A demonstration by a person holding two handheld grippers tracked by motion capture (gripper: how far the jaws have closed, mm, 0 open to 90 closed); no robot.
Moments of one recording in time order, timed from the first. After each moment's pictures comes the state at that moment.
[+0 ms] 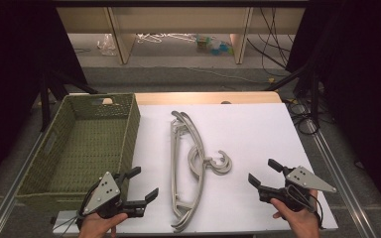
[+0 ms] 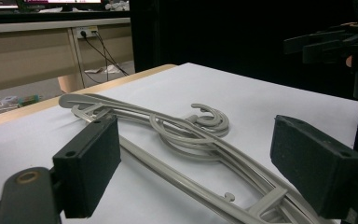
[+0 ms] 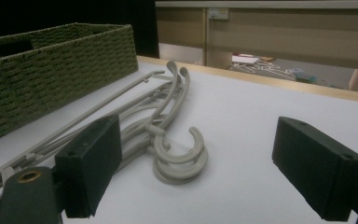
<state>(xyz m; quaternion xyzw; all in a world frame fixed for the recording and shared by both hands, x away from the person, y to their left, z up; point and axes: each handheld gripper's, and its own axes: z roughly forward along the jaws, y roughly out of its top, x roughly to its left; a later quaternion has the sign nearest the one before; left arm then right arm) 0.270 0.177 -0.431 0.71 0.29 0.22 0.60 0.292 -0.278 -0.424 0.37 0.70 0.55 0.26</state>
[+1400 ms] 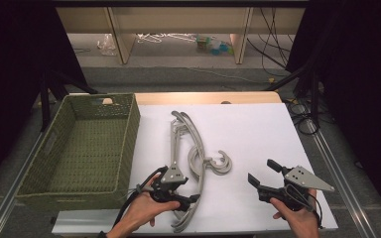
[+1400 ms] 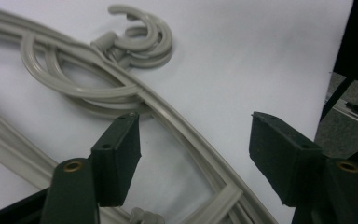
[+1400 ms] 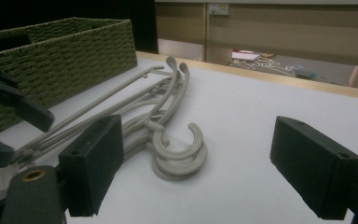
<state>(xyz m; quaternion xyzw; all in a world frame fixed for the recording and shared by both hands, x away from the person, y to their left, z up) 0.321 0.062 -0.439 0.86 0.29 0.05 0.41 0.294 -0.277 -0.426 0.37 0.70 0.55 0.26</state>
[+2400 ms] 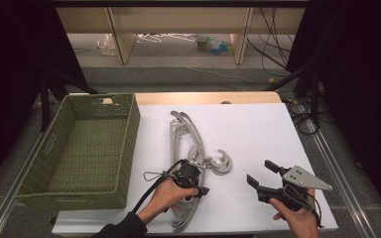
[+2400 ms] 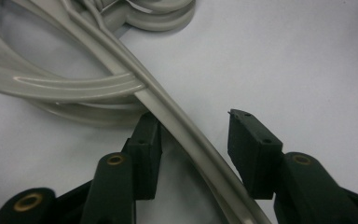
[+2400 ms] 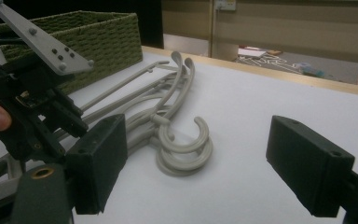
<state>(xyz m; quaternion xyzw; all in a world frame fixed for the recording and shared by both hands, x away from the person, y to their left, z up) 0.365 0.020 -0.469 0.89 0.33 0.00 0.30 0.295 -0.275 -0.427 0.37 0.71 0.54 0.25</state>
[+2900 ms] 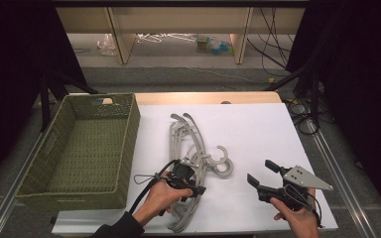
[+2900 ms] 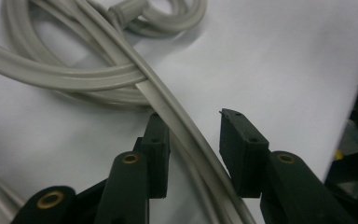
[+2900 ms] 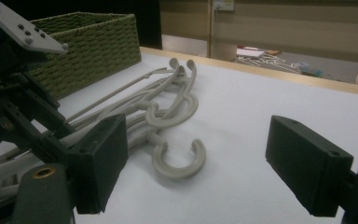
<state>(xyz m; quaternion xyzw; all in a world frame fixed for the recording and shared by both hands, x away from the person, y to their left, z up) 0.353 0.033 -0.453 0.86 0.37 -0.04 0.36 0.295 -0.276 -0.428 0.37 0.71 0.54 0.25</state>
